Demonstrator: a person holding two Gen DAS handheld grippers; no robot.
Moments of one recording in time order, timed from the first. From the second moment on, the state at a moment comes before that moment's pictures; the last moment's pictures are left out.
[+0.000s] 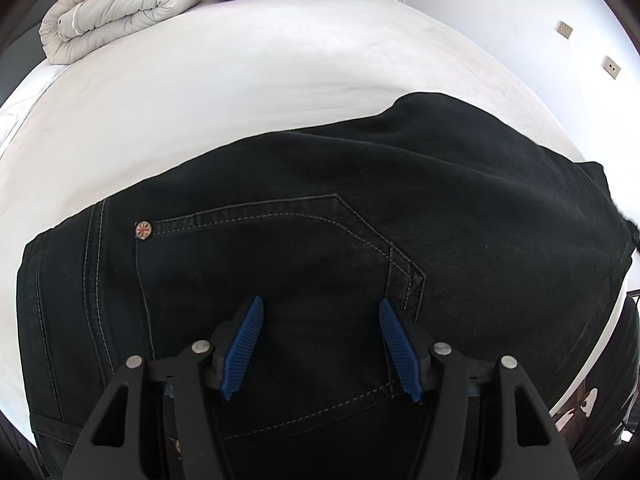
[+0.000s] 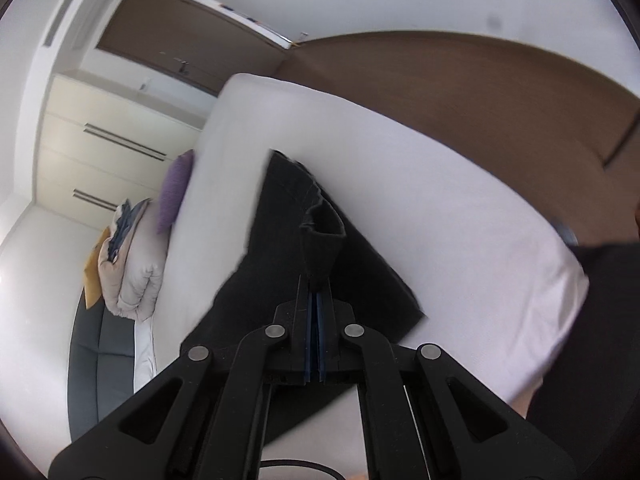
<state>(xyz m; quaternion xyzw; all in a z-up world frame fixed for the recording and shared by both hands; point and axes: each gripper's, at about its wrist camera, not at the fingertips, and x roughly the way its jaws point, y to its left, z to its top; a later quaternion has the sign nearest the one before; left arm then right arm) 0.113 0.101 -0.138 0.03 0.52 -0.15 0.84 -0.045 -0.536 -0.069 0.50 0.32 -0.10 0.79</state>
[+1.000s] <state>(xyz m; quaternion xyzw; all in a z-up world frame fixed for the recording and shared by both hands) 0.102 0.109 -0.137 0.04 0.52 -0.16 0.84 -0.122 -0.573 -0.072 0.51 0.32 -0.18 0.78</state>
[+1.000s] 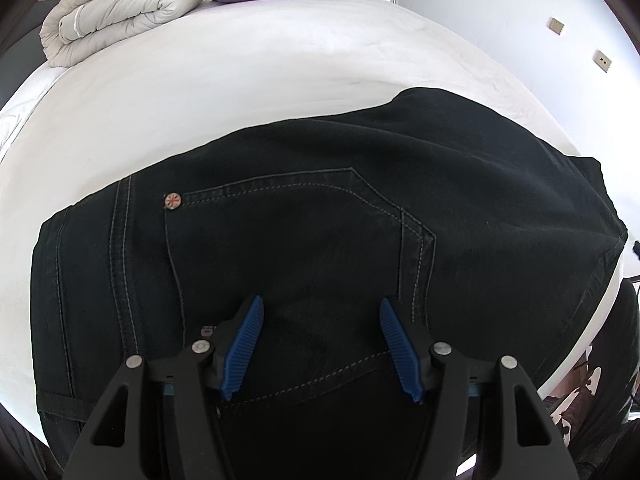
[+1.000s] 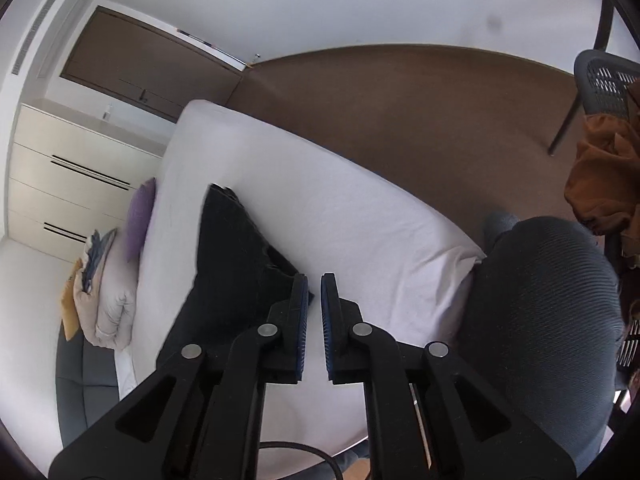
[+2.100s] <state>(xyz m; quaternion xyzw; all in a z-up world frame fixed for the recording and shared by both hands) 0.092 0.156 -0.134 0.03 0.51 -0.18 0.84 0.039 -0.274 -0.163 0.51 0.54 0.23 0.63</state>
